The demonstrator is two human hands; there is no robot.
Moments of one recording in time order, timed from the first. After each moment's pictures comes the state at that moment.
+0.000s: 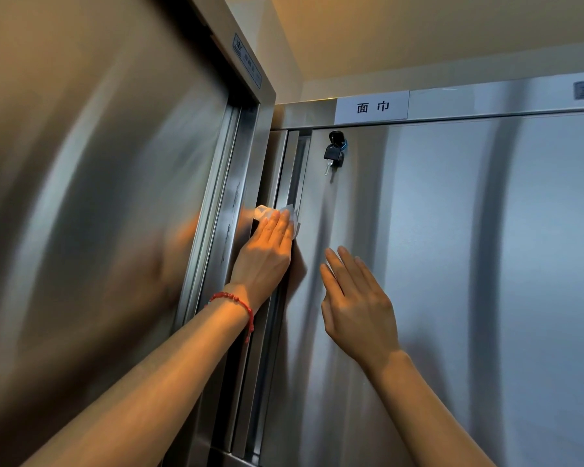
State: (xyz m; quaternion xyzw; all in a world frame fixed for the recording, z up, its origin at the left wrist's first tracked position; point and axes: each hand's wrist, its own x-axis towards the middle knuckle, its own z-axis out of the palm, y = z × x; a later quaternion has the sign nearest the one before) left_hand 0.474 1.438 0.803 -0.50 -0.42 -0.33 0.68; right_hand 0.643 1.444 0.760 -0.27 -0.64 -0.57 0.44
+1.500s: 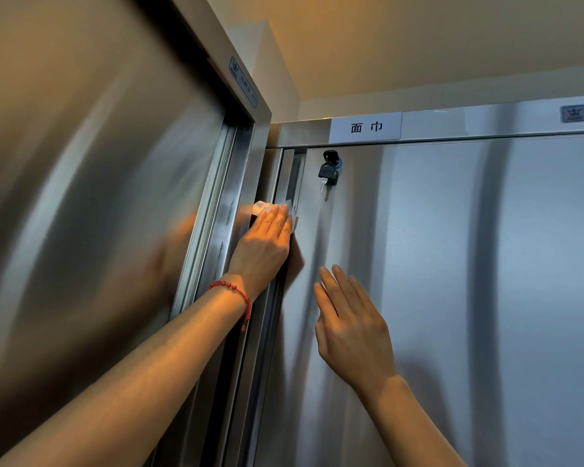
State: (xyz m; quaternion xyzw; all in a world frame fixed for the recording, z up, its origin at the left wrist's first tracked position) left_hand 0.474 1.440 0.839 -0.50 -0.50 -0.30 0.64; right_hand 0.644 1.449 0.758 -0.26 -0.64 -0.56 0.45
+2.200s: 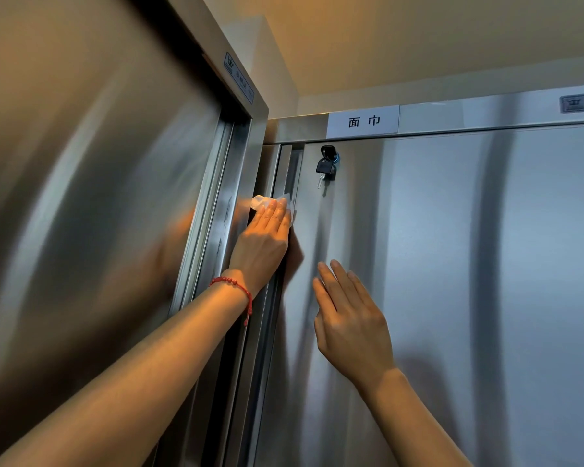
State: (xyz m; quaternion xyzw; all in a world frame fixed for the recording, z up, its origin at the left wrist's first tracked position) left_hand 0.475 1.442 0.840 -0.56 -0.53 -0.30 0.56; right_hand 0.645 1.449 0.758 -0.26 -0.65 -0.56 0.45
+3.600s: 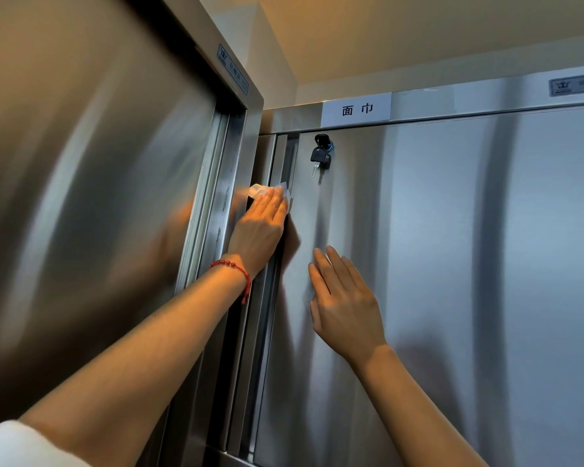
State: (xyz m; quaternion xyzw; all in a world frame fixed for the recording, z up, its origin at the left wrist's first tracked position) left_hand 0.472 1.443 0.842 -0.57 -0.51 -0.32 0.55; right_hand 0.645 1.444 0.758 -0.28 -0.65 -0.55 0.44
